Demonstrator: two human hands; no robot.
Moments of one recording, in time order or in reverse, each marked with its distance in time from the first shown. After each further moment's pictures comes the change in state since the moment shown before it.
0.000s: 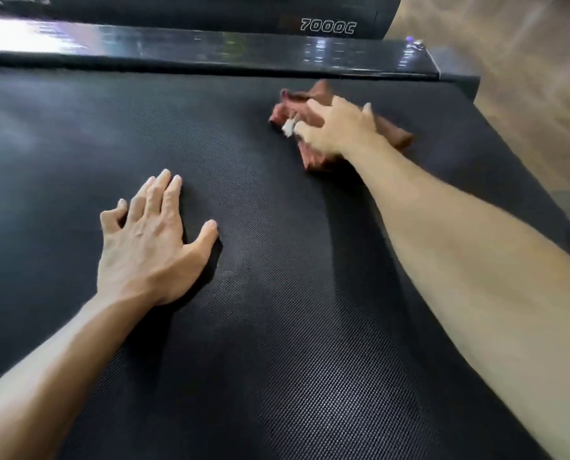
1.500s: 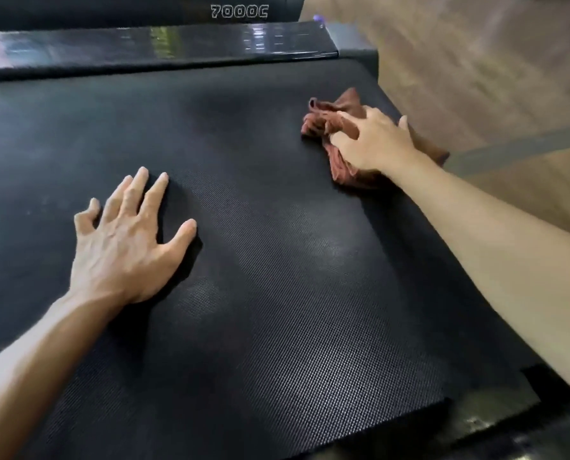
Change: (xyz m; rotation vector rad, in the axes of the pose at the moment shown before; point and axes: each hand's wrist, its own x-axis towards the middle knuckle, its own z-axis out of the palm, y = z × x) left_hand 0.011 0.083 0.015 -0.007 -0.043 0.192; right_hand -0.086 0.185 -0.007 0.055 0.046 0.263
